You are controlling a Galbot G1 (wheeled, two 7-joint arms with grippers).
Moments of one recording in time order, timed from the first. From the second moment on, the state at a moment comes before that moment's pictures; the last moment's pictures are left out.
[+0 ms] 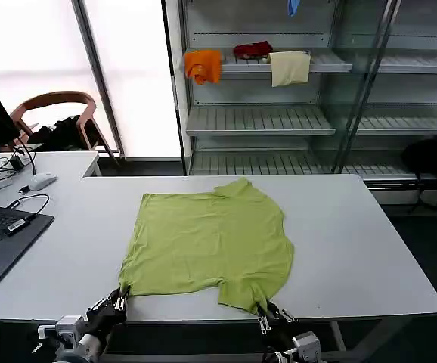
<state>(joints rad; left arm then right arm) 1.61 -1.07 -0.53 -2.17 -0.61 0.50 -0.29 -1.42 0.93 0.00 2.28 0.52 -0.54 0.52</state>
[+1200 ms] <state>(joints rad) 1.31 -1.09 -0.42 -2.11 -0.66 0.45 -0.42 -1.17 0.87 0.20 2.16 0.57 -0.54 0.27</state>
